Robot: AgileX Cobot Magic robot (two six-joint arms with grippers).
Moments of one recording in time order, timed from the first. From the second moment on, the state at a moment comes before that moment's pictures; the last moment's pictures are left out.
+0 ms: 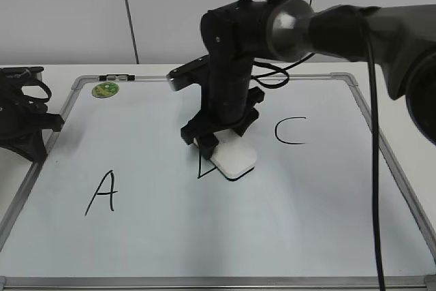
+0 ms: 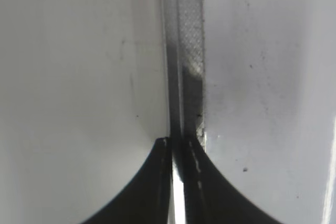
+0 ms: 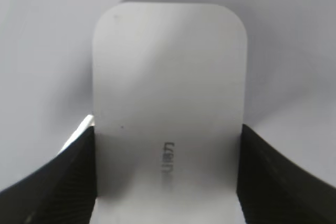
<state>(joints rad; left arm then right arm) -0.01 2.07 -1.33 -0.11 0.80 0.08 0.58 2.34 -1.94 -0.03 1.10 -0.07</state>
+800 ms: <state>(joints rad) -0.01 2.07 -1.33 -0.11 0.80 0.08 0.76 2.35 -1.95 -0.02 1.10 -0.10</state>
